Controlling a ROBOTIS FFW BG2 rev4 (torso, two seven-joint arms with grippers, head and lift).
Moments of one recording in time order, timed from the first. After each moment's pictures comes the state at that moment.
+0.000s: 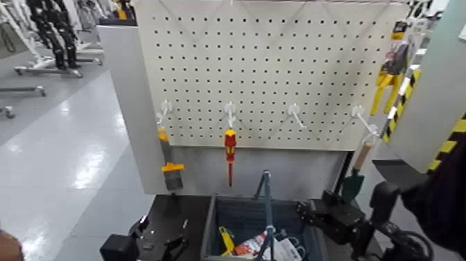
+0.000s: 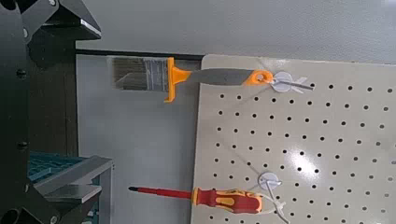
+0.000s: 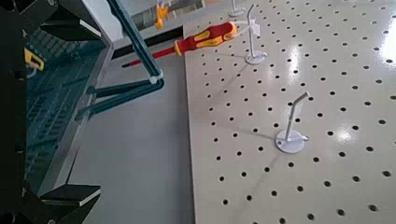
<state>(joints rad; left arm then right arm) 0.20 0.15 -0.18 -1.56 0.20 -0.23 -0.02 0.05 -0.14 -0.07 -1.67 -0.26 0.27 0.61</state>
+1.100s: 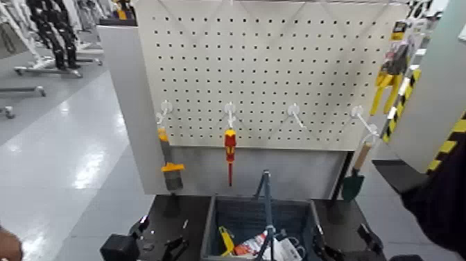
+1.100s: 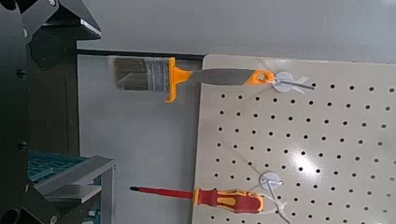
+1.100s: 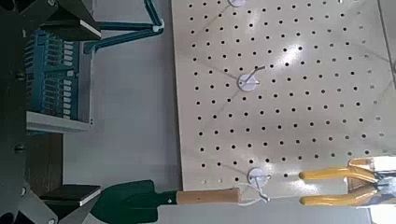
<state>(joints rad) 0.20 0.15 -0.18 -1.56 0.20 -0.23 -0.02 0.37 -0.03 -0.01 -1.76 -0.12 -0.22 0.10</state>
